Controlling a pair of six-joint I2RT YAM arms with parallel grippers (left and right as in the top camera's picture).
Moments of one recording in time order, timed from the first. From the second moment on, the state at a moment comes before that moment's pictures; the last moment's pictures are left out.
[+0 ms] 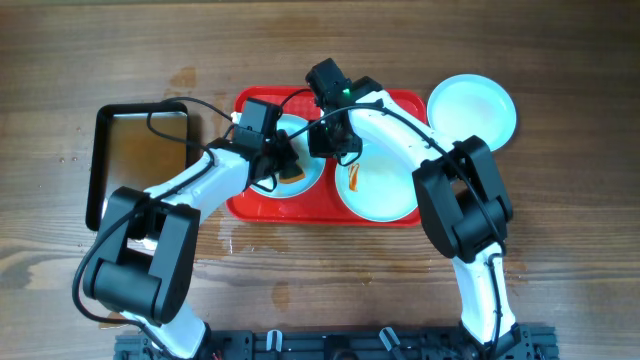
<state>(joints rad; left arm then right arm) -0.35 1.82 0.98 -0.24 0.10 -0.80 0.55 2.24 1.70 -0.85 -0.17 0.46</state>
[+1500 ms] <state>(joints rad) -0.40 1.75 0.98 -0.30 0.02 -0.81 0.55 2.23 1.67 -0.80 -0.18 0.46</state>
